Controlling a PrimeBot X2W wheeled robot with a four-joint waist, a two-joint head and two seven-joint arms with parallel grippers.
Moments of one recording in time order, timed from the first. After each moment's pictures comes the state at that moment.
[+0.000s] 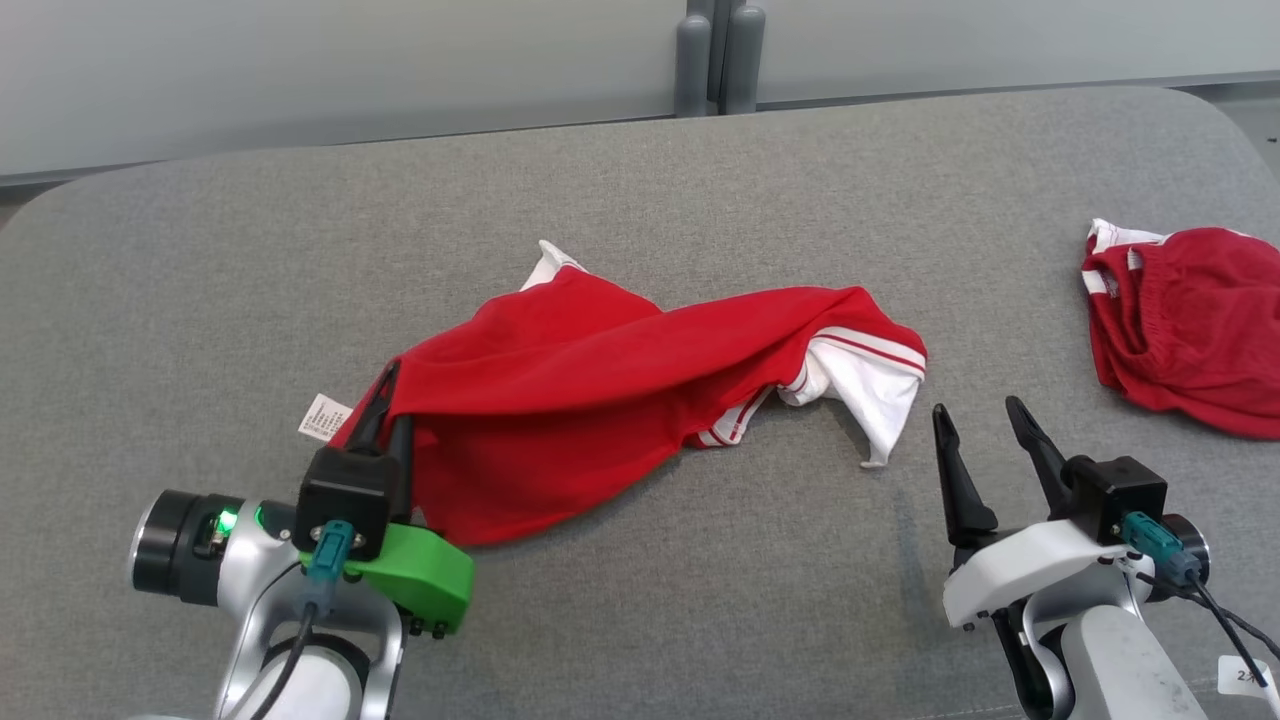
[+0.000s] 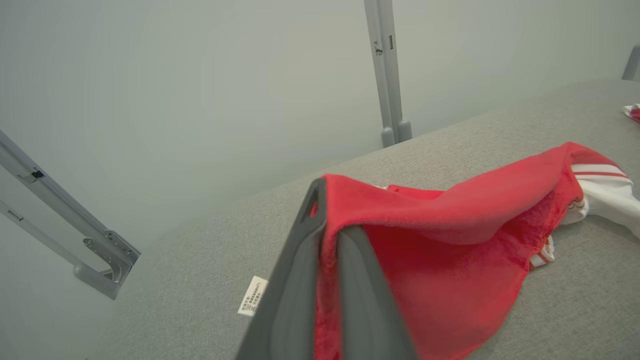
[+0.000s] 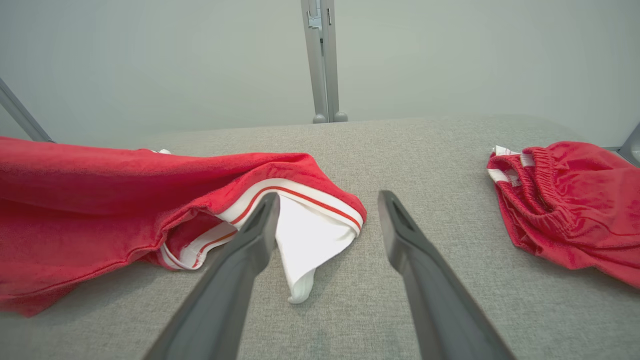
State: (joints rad) left arm -0.19 0.35 -0.47 -0.16 -0.11 0.27 0.15; right arm -0.16 -0.05 0.01 0.31 0.13 0.13 -0.22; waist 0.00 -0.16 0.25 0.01
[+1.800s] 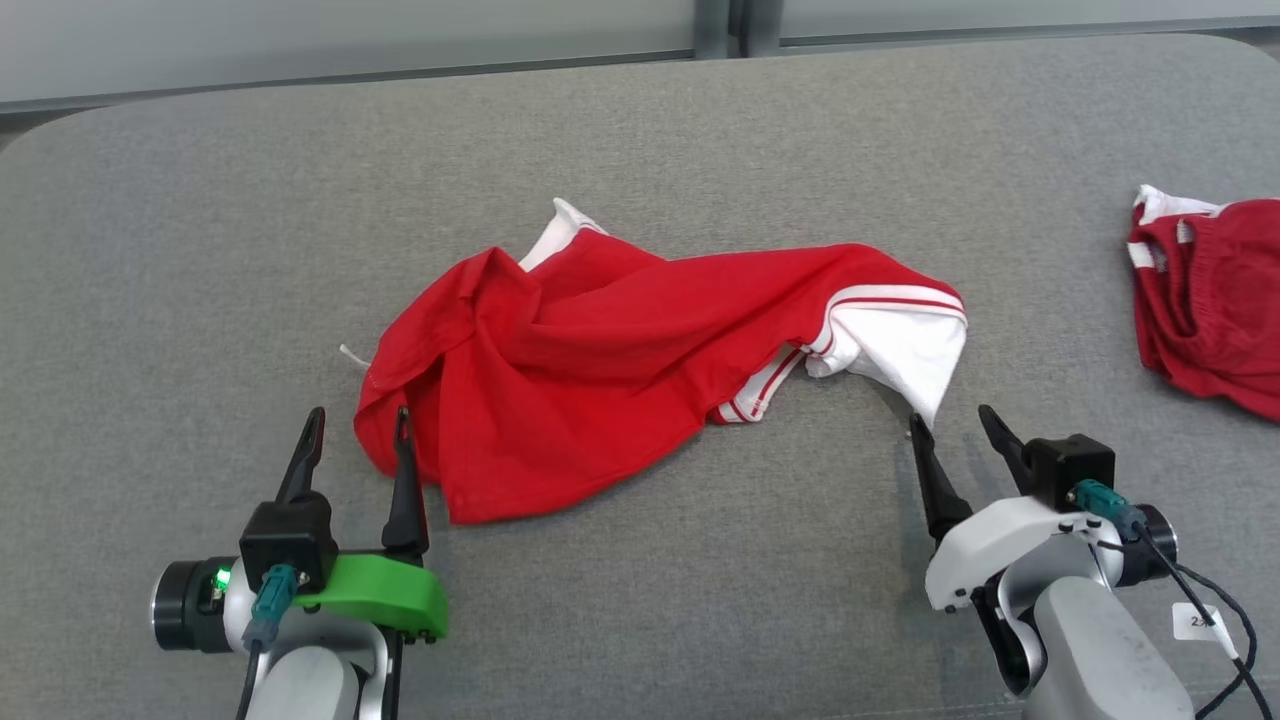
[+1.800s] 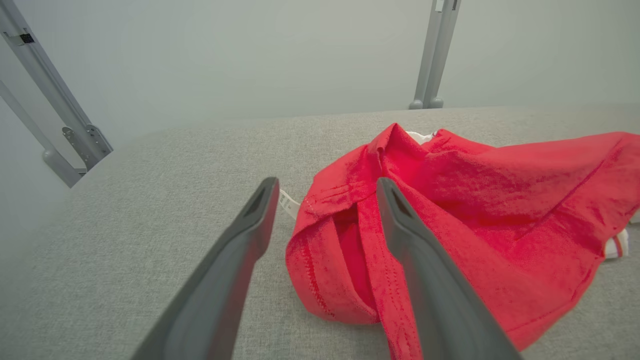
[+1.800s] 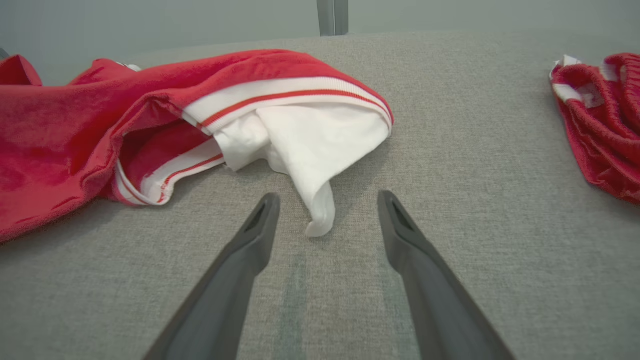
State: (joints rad) left arm -0.20 0.20 -0.33 0.28 -0.31 0.20 -0.26; right arm -0.29 -0.05 0.03 0.58 0.11 0.13 -0.23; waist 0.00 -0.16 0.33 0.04
